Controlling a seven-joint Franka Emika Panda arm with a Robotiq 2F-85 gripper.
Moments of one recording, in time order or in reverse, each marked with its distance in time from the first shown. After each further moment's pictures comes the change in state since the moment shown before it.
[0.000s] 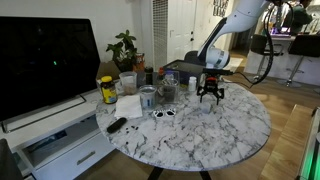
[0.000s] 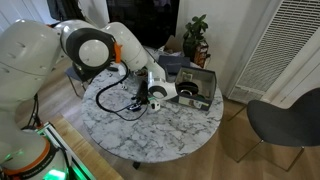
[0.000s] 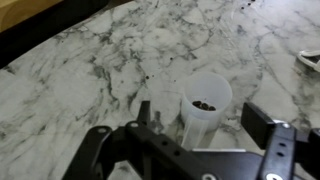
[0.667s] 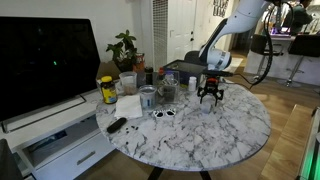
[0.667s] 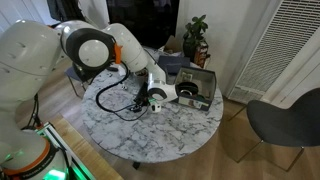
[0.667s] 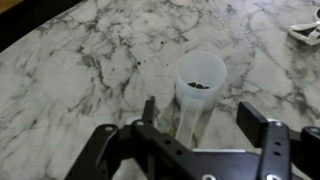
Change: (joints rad) arm 0.000 0.001 -0.013 -0.020 0.039 0.071 0.029
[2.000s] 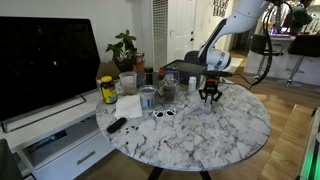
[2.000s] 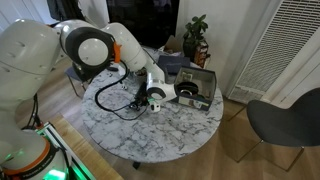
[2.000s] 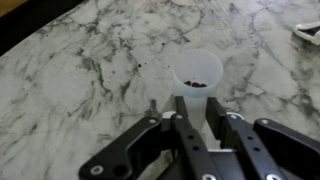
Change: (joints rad) arm 0.017 -0.002 -0.004 -0.008 0.000 0.005 0.016
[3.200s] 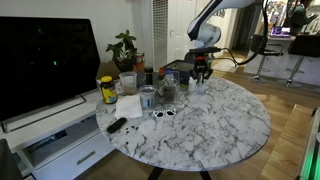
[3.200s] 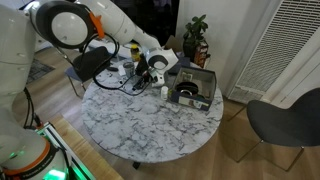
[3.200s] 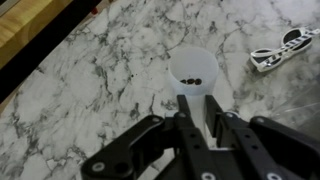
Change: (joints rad) arm 0.117 -0.191 -0.020 0.103 -0.191 -0.094 0.245
